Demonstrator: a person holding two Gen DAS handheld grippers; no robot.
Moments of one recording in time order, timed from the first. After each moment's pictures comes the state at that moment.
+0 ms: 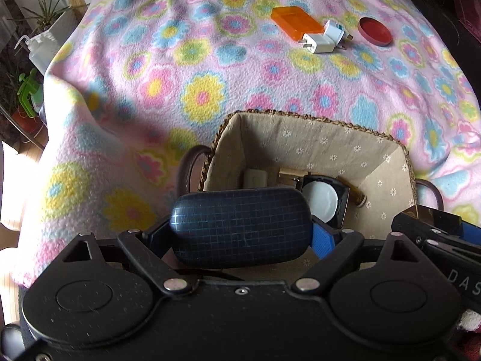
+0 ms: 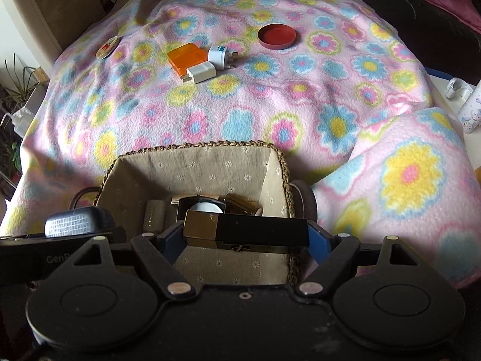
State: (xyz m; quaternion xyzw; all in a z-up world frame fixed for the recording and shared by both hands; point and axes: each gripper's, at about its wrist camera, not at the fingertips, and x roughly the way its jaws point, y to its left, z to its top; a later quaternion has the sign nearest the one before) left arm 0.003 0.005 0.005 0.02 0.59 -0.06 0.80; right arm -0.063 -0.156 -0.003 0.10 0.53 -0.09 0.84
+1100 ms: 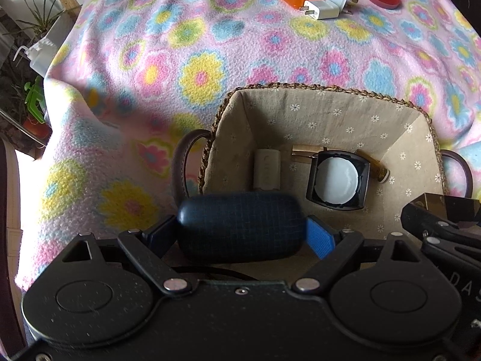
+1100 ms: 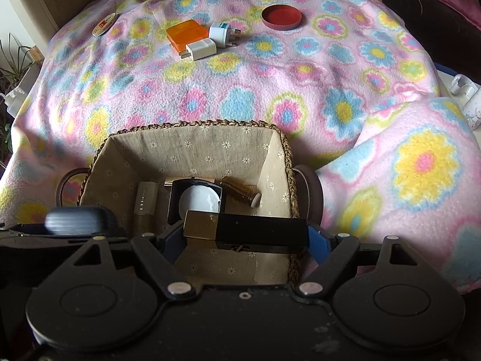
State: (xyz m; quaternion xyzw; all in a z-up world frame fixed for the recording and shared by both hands) left arm 0.006 -0.012 -0.013 0.09 0.62 -0.04 0.78; right arm -0.054 -0.151 -0.018 0.08 0.56 -0.09 0.82
